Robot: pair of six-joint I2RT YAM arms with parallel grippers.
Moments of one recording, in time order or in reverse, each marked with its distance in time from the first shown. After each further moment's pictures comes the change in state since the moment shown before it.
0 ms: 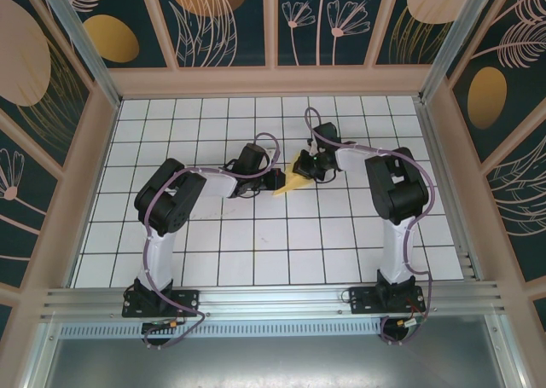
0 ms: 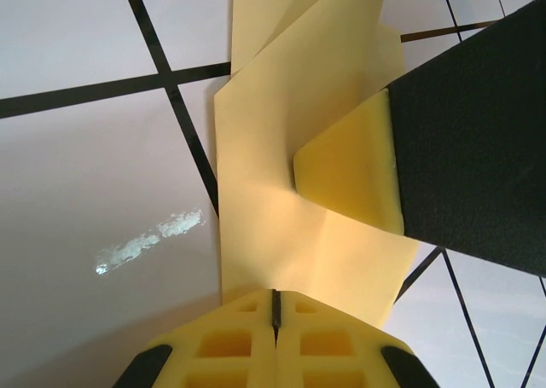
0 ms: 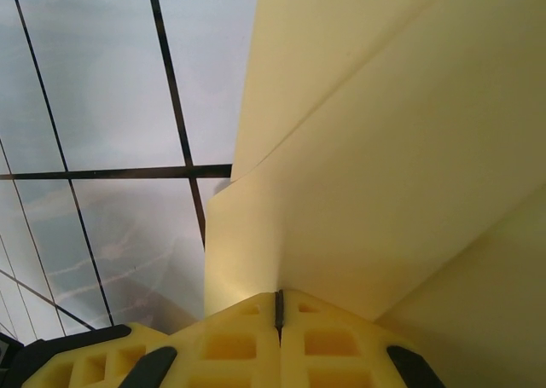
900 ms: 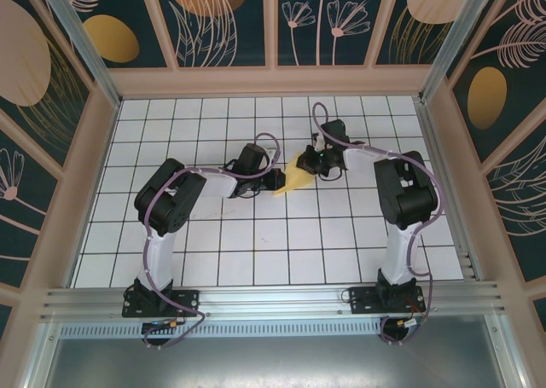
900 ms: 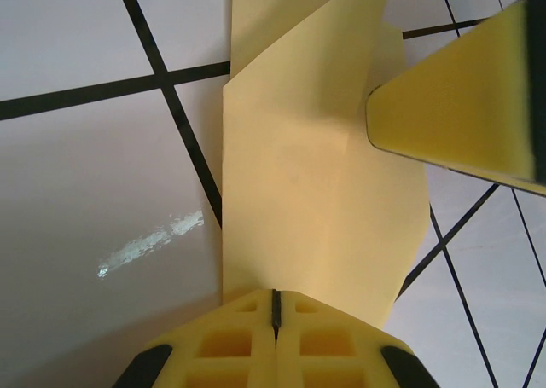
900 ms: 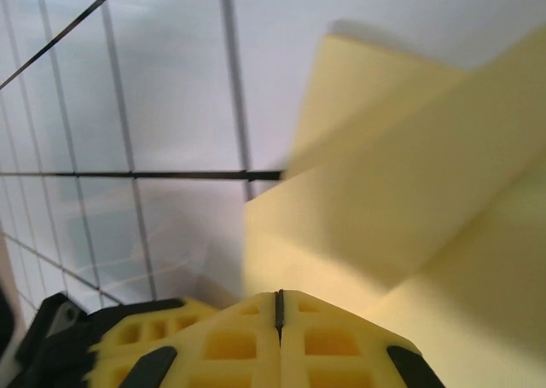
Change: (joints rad) left arm 0.000 0.000 -0.001 0.001 0.003 0.015; right arm -0.016 -0.085 -0.048 0.057 -0.045 -0.019
